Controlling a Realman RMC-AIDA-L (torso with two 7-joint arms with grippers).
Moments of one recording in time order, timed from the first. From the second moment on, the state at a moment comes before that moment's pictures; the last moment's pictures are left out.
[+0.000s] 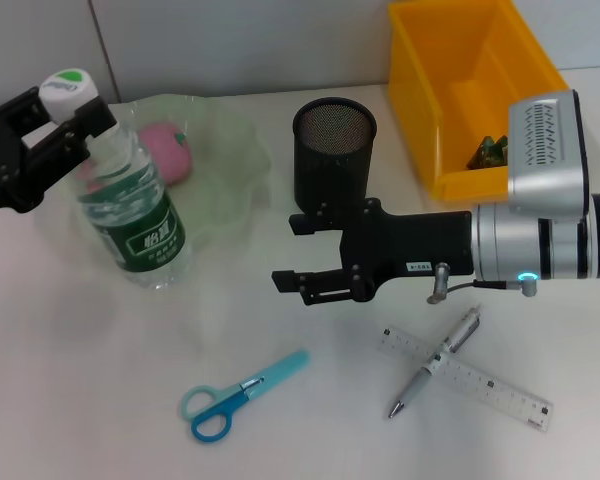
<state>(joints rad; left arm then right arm) -0.42 -2.02 0.81 0.54 1.35 1.69 -1.23 0.56 2.08 -1.22 -0.61 -1.61 -1.30 1.27</state>
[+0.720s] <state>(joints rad) -0.38 -2.01 0.81 0.54 1.36 1.69 -1.22 0.54 2.08 -1.26 -0.68 -1.62 -1.31 1.32</state>
